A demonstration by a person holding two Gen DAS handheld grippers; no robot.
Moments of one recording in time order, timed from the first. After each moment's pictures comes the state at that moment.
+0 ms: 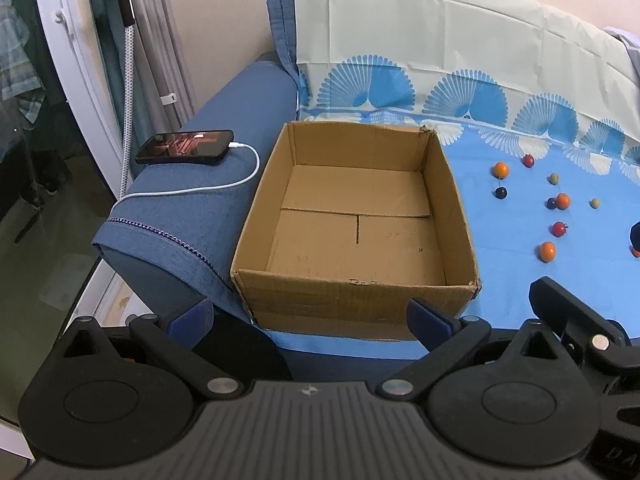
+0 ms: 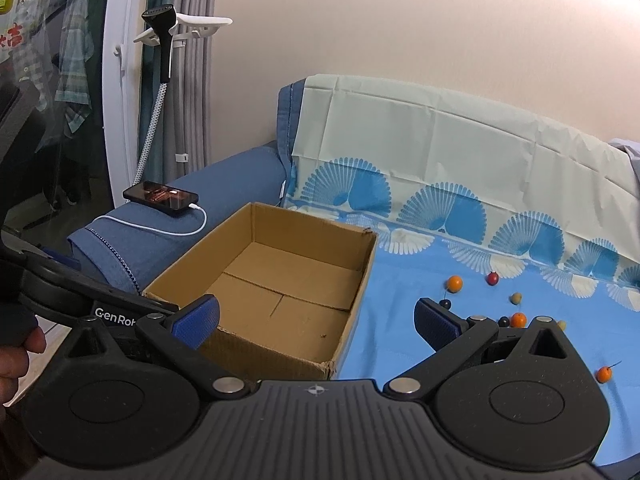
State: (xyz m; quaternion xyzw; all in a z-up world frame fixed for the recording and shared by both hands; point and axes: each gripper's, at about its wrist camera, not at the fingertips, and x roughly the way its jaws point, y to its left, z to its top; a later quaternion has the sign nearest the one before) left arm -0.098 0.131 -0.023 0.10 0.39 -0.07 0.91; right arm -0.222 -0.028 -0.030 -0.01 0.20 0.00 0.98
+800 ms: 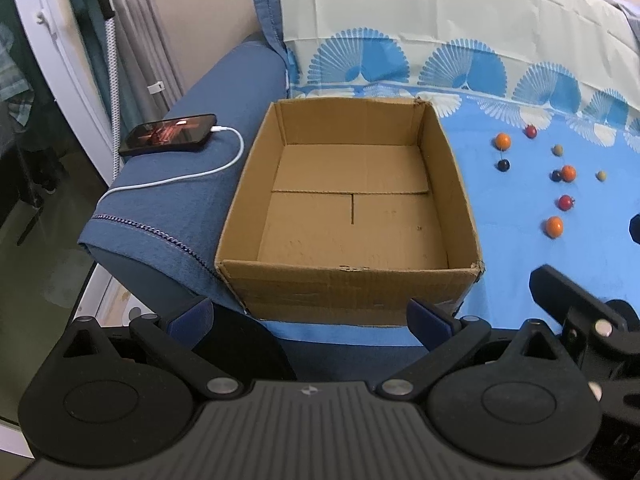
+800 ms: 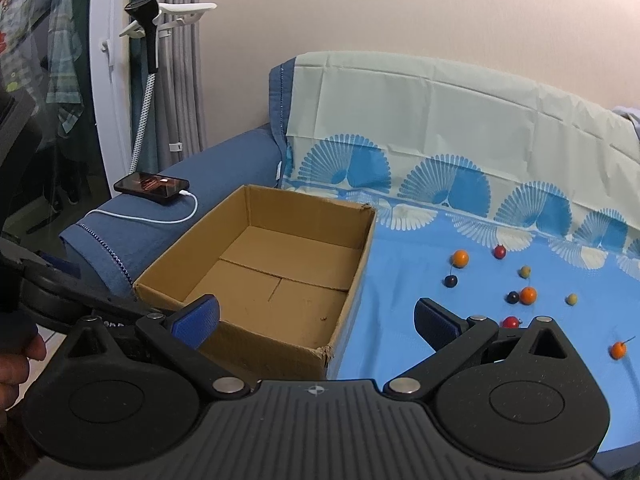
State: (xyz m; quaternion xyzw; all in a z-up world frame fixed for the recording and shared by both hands) left arm -0.084 0.107 -0.040 0.13 0.42 -0.07 0.90; right arm -0.201 -0.046 -0.048 0.02 0.23 -0.01 0.97
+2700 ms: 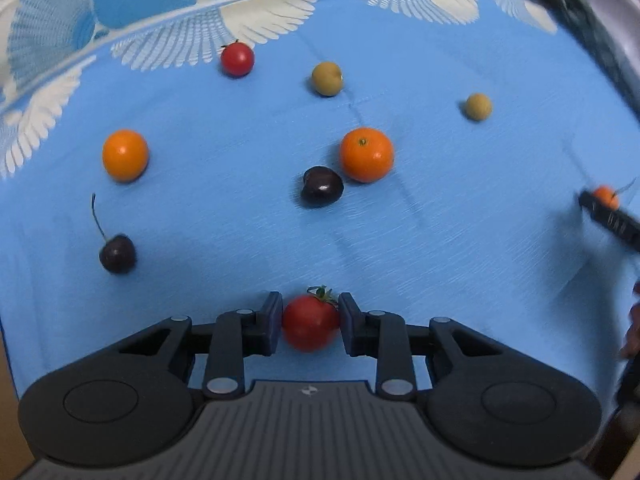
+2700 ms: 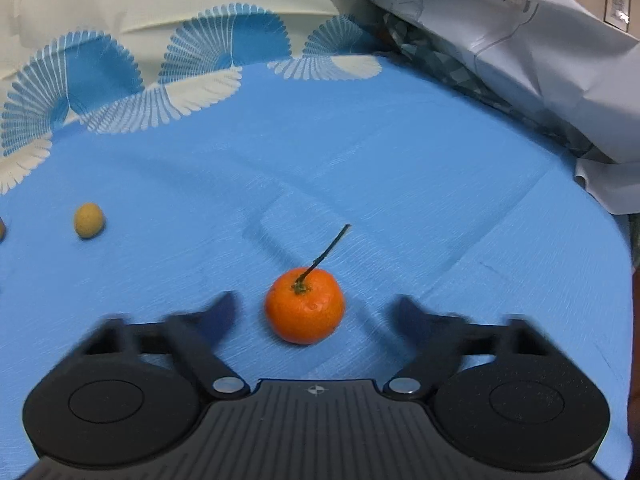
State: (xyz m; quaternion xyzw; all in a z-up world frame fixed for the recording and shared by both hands) left arm 0.121 -0.377 -0.258 0.22 0.51 -0.33 0.76; right arm -0.084 -0.588 -0.292 0.18 0.30 -0.46 0.81
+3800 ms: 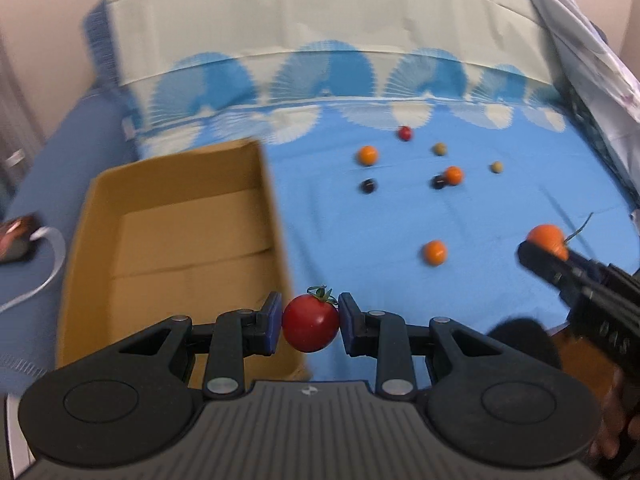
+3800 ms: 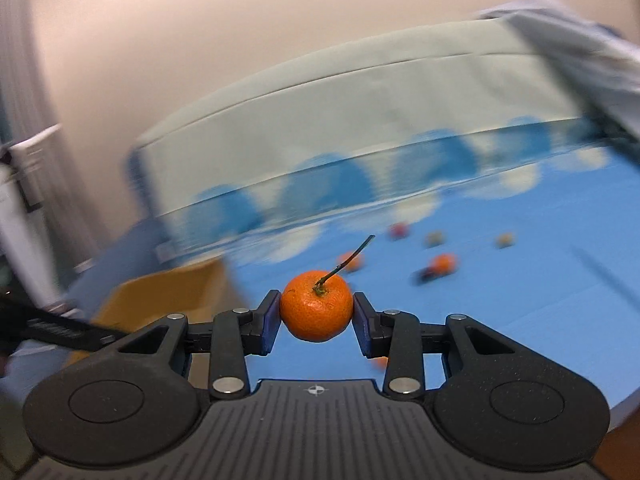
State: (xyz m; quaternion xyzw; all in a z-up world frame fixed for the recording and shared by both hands) left arm -0.043 -0.030 -0.031 0.15 0.42 -0.23 0.87; right arm -0.205 -0.222 -0.090 0.20 0.18 -0.06 0.96
